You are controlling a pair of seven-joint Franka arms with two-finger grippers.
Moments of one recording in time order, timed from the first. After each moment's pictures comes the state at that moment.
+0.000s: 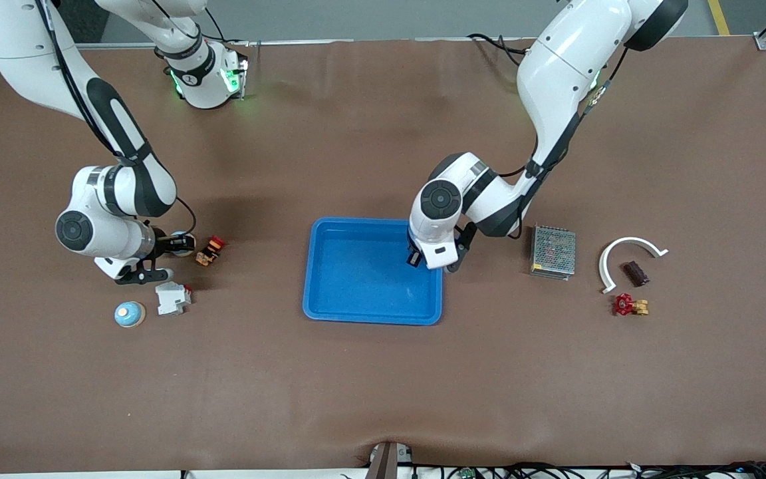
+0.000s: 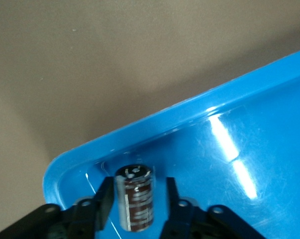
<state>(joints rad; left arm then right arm) -0.44 0.74 -0.30 -1.64 0.15 2.32 -1.86 -0.08 0.45 0.05 -2.12 0.00 2.33 -0.11</state>
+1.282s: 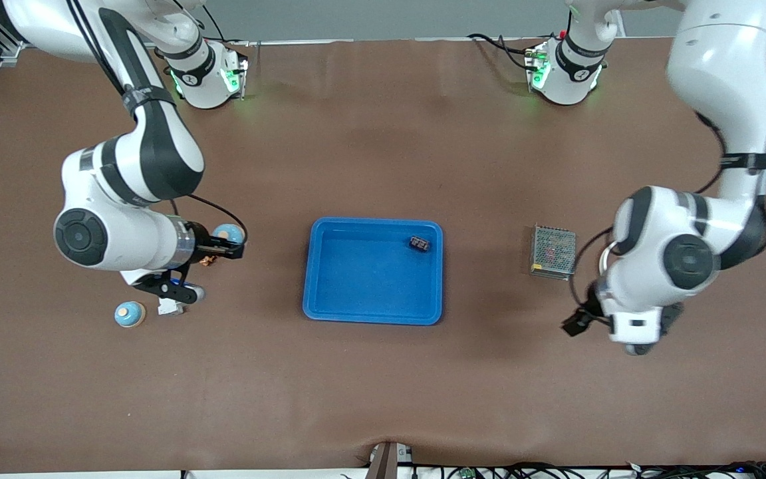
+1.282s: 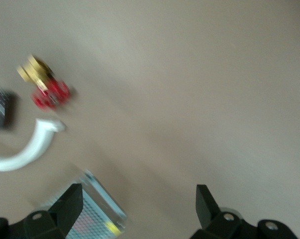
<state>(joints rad) 0.05 0.59 -0.24 -1.48 0.16 2.05 -0.92 0.22 0.44 0.07 -1.51 0.19 1.73 0.54</state>
